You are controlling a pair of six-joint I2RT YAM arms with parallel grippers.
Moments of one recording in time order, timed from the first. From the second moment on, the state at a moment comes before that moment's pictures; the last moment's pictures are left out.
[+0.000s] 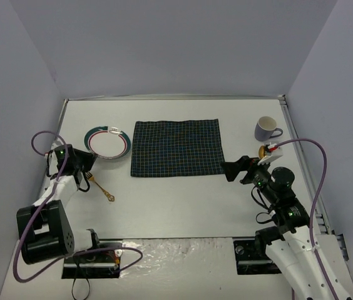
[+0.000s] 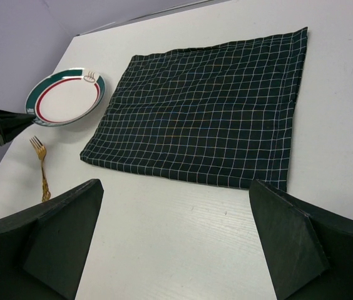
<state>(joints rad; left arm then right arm) 0.24 1.29 0.59 0.08 0.16 -1.02 0.26 0.50 0.49 -0.17 -0.21 0.44</state>
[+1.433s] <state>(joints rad) -0.29 1.76 0.84 0.47 0.47 -1.11 0.26 0.46 0.49 -0.26 -0.22 0.42</state>
